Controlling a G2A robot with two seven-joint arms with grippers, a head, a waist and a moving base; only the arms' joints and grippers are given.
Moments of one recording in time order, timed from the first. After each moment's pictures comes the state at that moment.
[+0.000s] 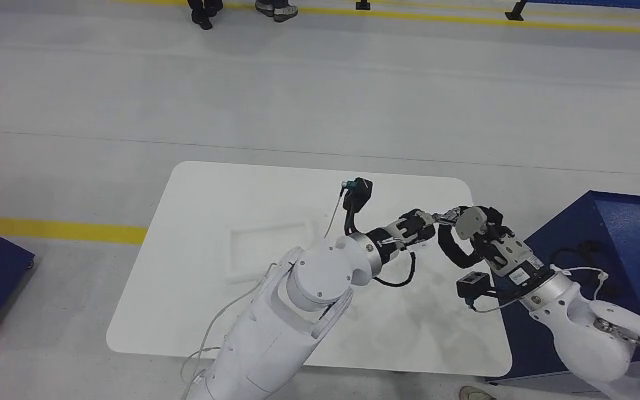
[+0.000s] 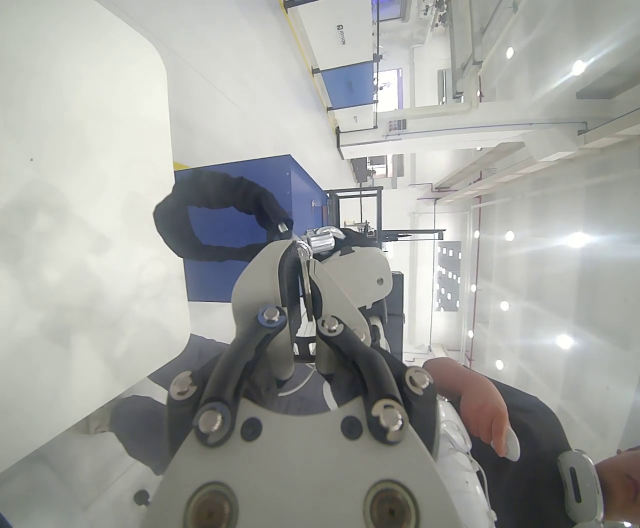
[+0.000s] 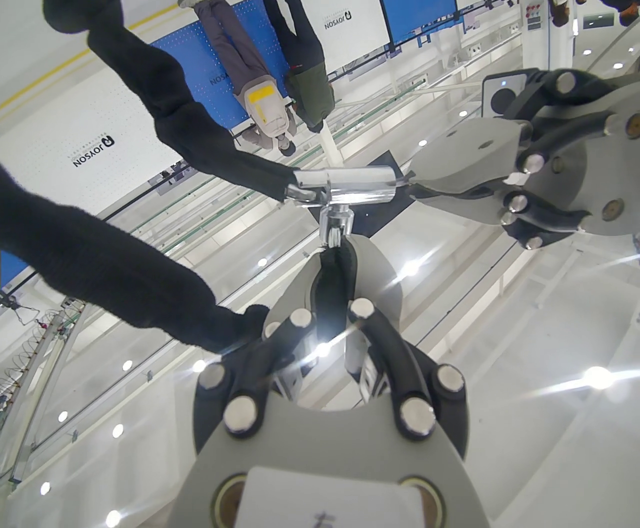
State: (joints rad) left arm 0.88 -1.66 -0.88 -1.61 0.06 0.50 -0.42; right arm -0.50 -0.02 0.19 -2.07 -3.07 0.11 0.45
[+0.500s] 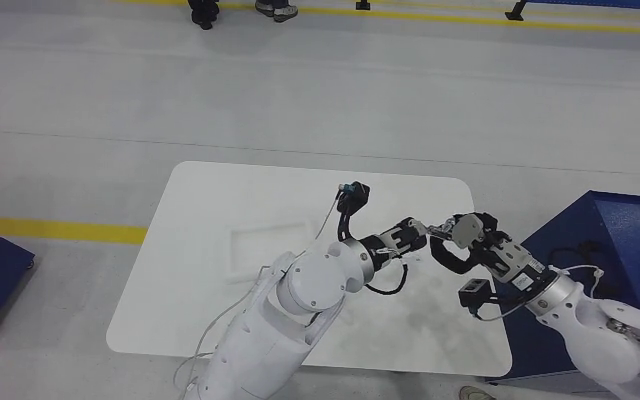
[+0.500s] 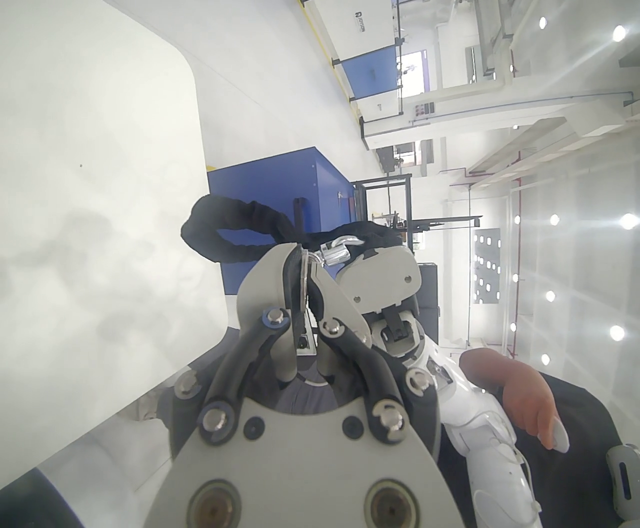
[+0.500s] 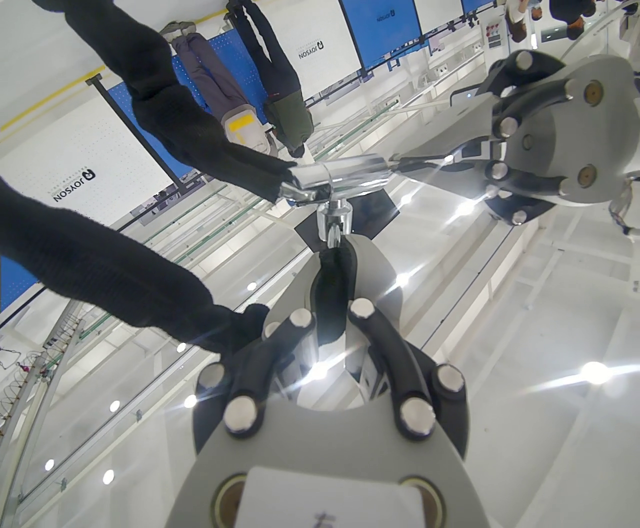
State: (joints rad) left arm 0.90 -1.63 -0.89 -1.66 0.18 0.50 -0.52; right arm -0.52 0.01 0.22 -2.06 -3.07 0.23 0.37
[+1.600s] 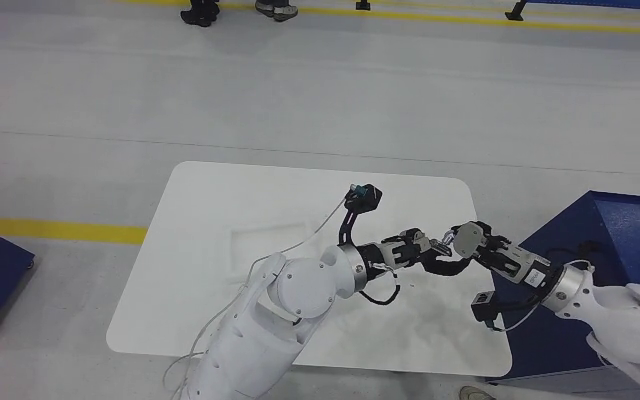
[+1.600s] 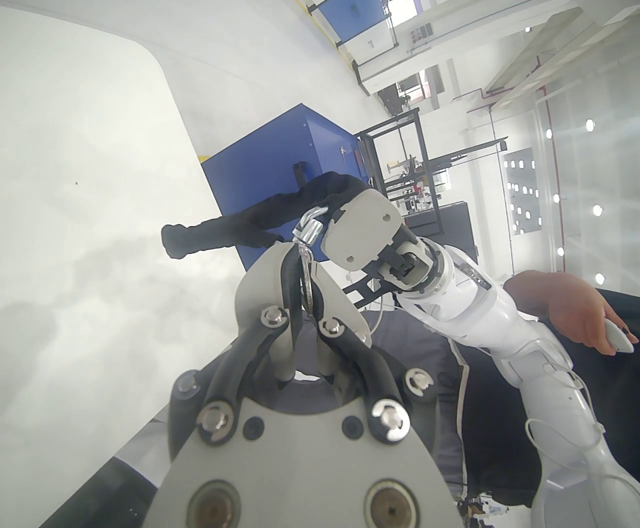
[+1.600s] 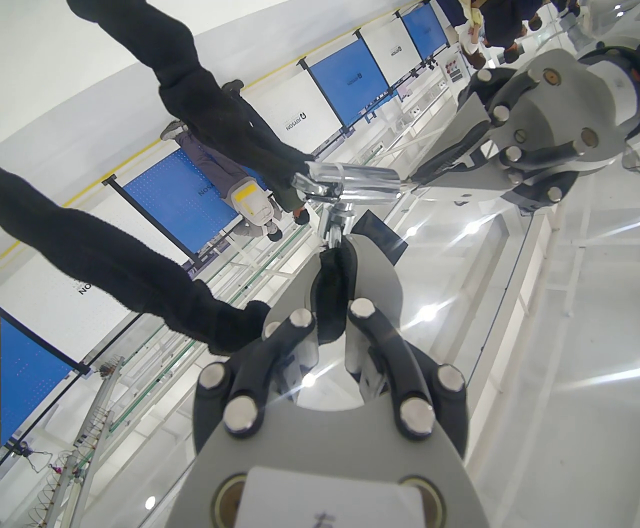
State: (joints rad) left arm 0.90 -1.59 -0.90 -1.69 0.31 0.33 -0.71; right arm -0.55 0.01 0.31 -1.96 -2.83 0.45 0.03
